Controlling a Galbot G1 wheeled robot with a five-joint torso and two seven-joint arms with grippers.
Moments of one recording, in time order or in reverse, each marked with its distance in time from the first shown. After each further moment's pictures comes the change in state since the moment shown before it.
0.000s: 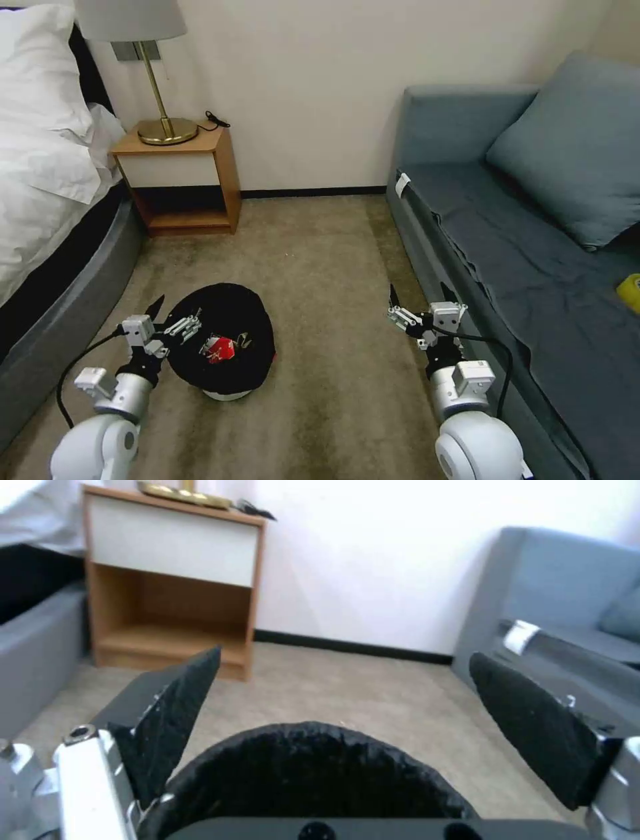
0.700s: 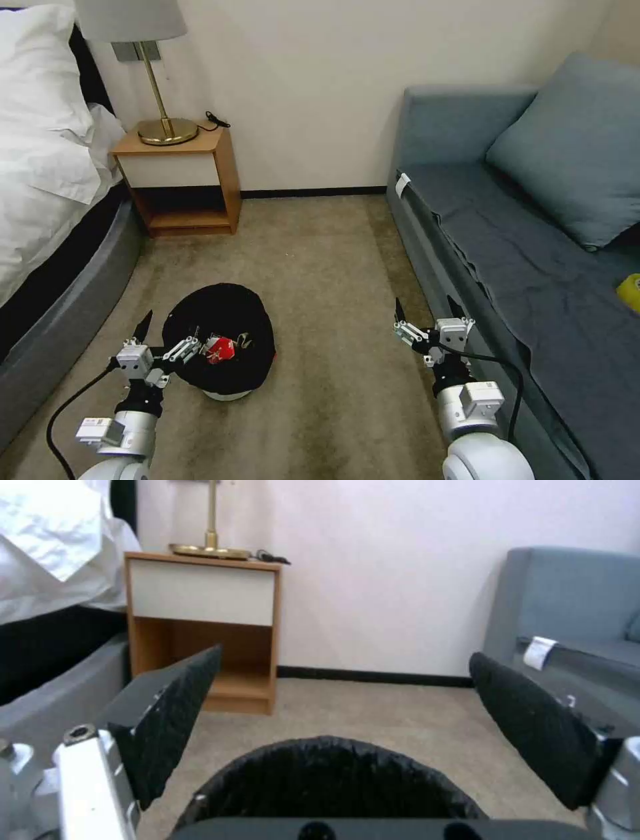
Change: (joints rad) left arm 0.121 -0.066 0.018 -0.039 0.096 -0.222 -0.018; right arm -0.076 0.017 0.018 0.019 -0.043 0.038 -0.027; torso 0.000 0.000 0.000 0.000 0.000
